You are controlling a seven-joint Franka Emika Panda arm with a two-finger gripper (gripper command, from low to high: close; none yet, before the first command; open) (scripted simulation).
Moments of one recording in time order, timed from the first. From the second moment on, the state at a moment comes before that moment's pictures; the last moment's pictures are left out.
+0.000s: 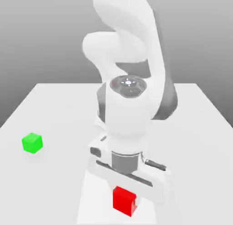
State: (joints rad) arm -0.19 0.18 0.11 -2.50 -0.09 2.68 1.45
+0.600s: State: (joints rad) arm -0.78 -0.05 -0.29 -2.86 -0.03 2.81 1.49
